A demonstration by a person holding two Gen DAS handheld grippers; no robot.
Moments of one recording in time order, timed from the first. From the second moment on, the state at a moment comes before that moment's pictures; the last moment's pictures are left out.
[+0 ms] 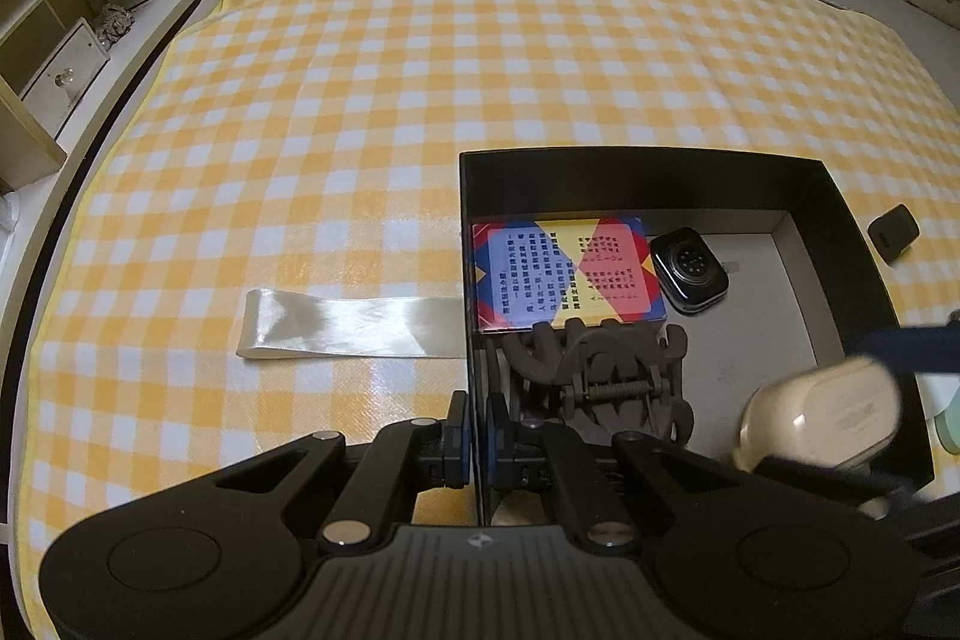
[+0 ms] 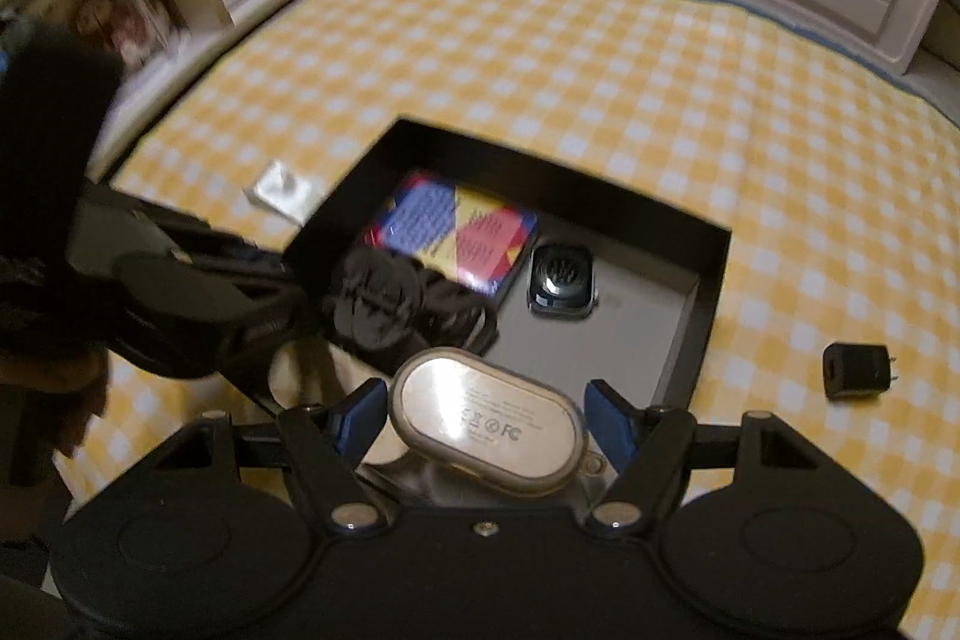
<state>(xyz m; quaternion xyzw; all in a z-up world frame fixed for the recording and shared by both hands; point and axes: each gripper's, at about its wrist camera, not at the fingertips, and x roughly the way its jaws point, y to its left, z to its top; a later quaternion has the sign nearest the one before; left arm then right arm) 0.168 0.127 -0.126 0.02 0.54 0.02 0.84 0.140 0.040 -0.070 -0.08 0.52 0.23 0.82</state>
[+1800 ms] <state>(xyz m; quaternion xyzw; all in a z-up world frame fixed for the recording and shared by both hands) 0.169 0.120 -0.125 0.03 0.54 0.03 0.84 0.116 -0.034 0.016 0.03 0.44 0.23 0.86</state>
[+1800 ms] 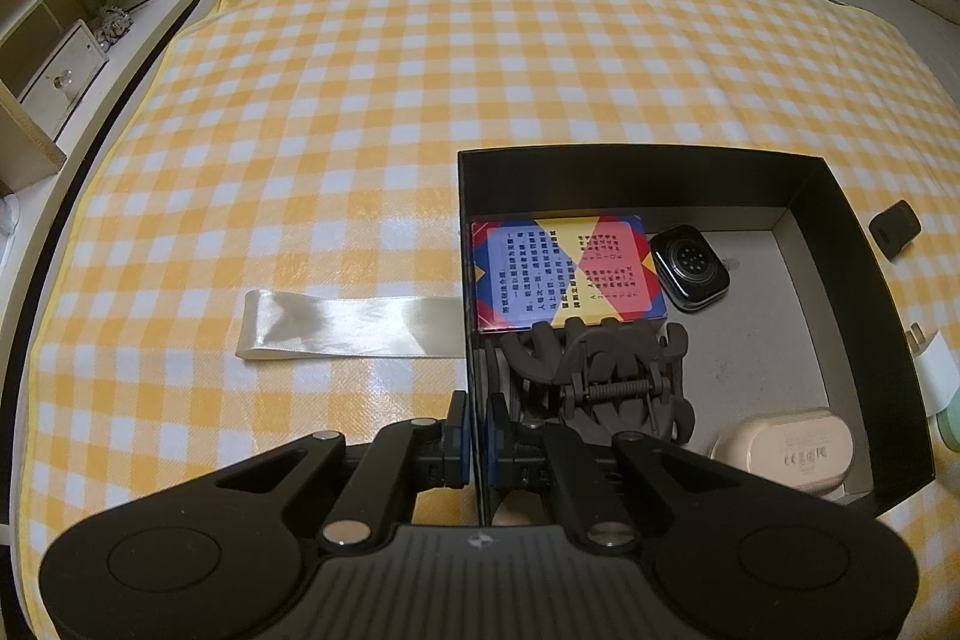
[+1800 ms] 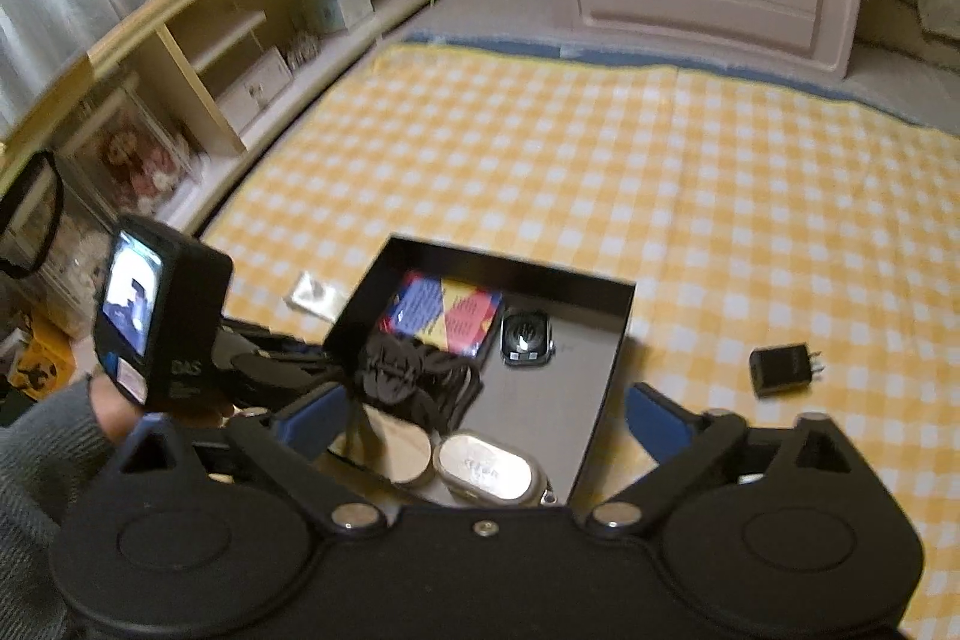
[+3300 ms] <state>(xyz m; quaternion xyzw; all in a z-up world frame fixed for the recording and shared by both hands) 0.126 0.161 -0.113 -0.03 0.53 -0.01 0.85 0.159 -0.125 -0.107 -0.04 0.56 0.15 0.82</state>
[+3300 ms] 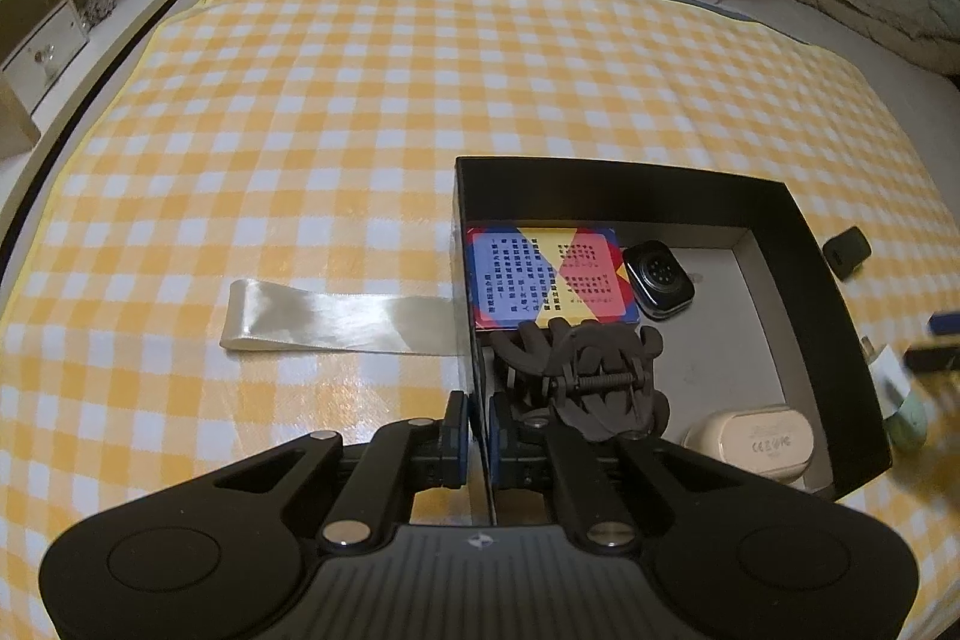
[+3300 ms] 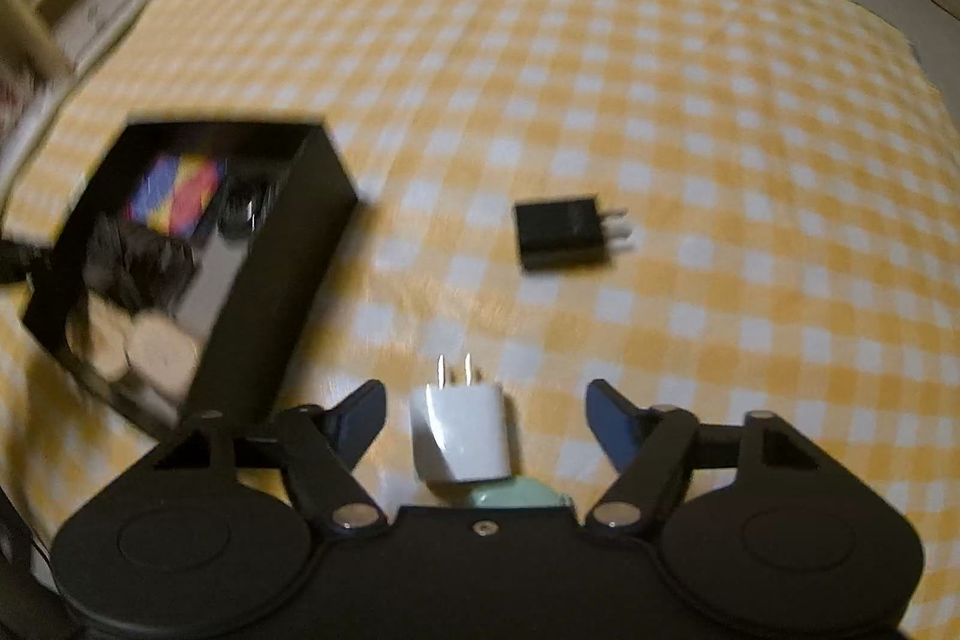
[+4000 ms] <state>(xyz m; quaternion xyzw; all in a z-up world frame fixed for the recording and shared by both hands) 0.130 0.164 -0.108 -0.04 0.54 0.02 0.84 0.156 -0.114 -0.132 -0.08 0.58 0.16 0.80</state>
